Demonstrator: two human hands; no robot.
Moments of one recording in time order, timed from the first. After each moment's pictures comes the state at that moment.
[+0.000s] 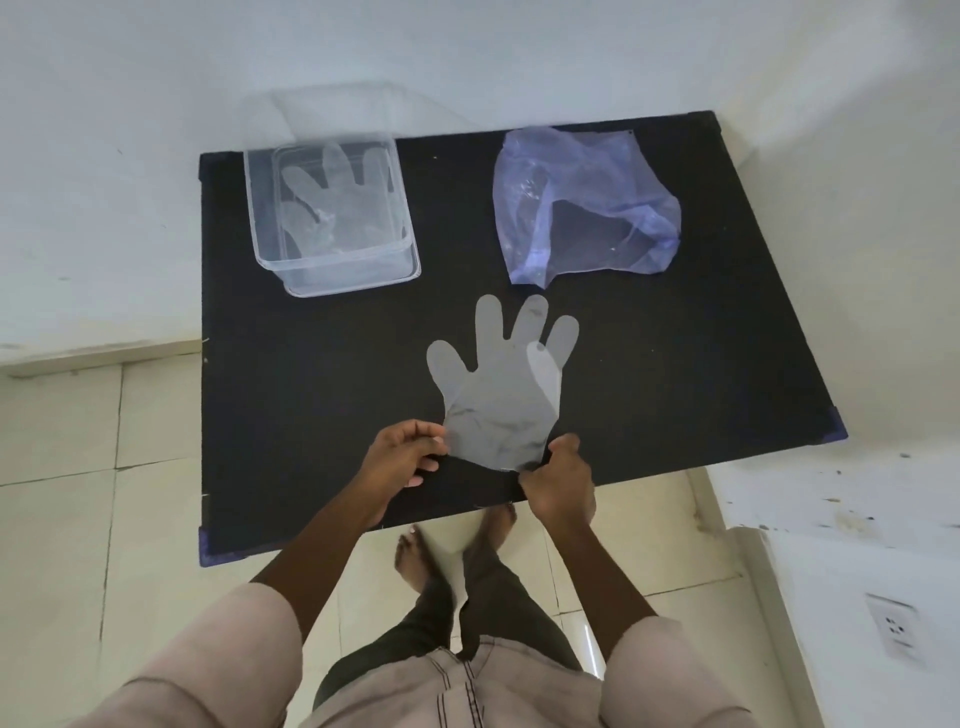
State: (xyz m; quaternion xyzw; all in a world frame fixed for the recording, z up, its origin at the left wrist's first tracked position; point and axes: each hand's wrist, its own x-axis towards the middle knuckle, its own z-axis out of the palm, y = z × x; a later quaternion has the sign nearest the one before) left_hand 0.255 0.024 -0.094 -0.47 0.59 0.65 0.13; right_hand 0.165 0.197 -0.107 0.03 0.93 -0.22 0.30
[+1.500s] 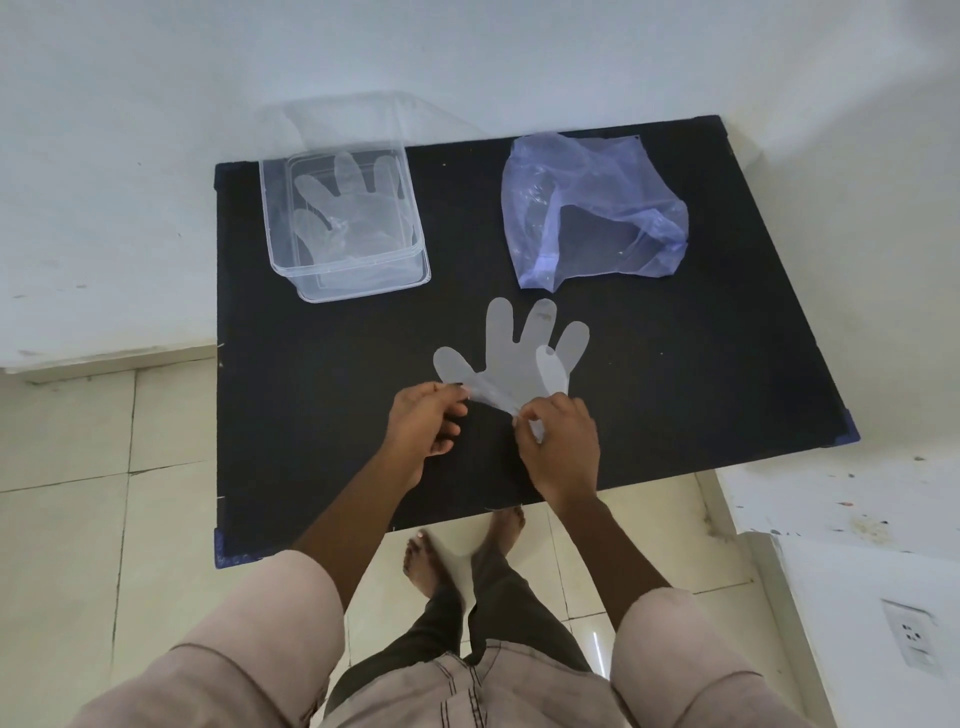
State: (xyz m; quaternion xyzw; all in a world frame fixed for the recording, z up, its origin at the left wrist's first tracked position) left_hand 0.217 0.021 -0.066 -0.51 0.54 0.67 0.05; right_hand 0.147 0.176 -0.092 -0.21 0.94 -0.25 0.13
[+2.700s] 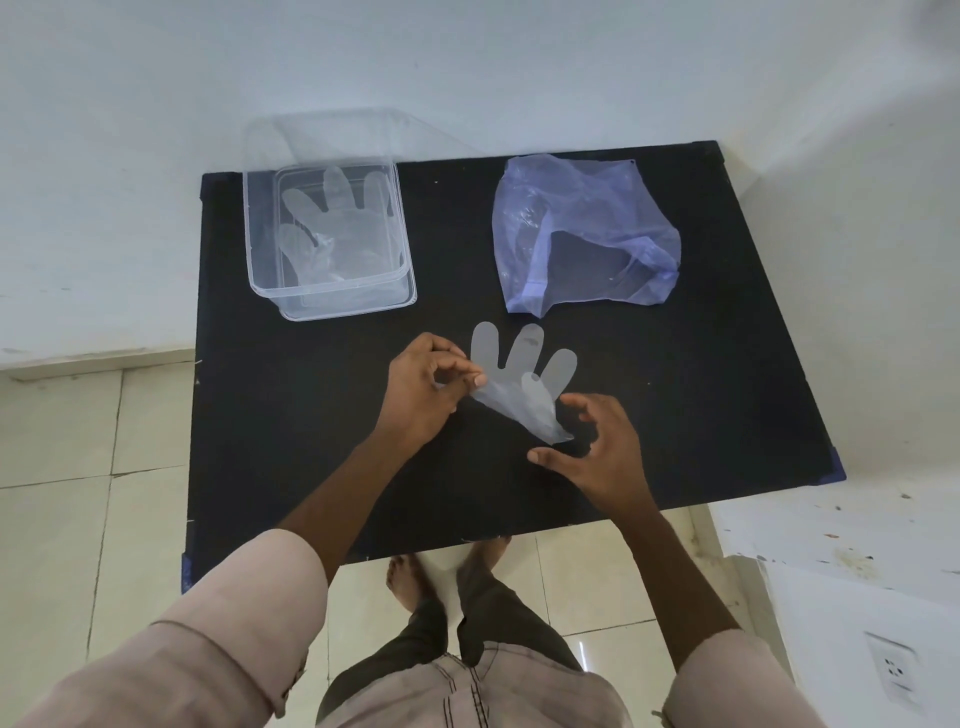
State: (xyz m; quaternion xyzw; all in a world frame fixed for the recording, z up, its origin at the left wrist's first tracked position) left_hand 0.162 0.002 -0.058 -0.28 0.81 0.51 -0.08; right_hand 0.082 0.218 -0.071 -0.18 0.89 -0.34 0.22
